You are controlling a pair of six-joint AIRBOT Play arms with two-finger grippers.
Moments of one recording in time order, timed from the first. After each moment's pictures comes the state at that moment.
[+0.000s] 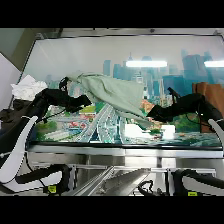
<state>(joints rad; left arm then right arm) -0.07 -1.35 0.95 -2.11 0.92 1.54 0.00 -1.40 0.85 2.35 -1.11 -1.80</state>
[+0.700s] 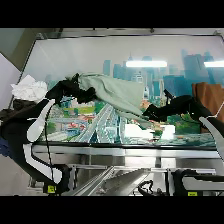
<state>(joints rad) -0.09 -1.78 1.29 -2.23 0.90 1.59 0.06 -1.52 0.86 2.40 -0.97 -1.78</state>
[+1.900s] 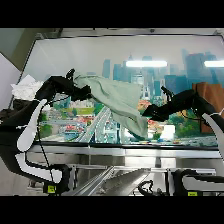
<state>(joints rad) -0.07 -1.63 1.27 -2.14 1.01 1.62 0.03 -1.48 0.93 2.35 -1.20 -1.86</state>
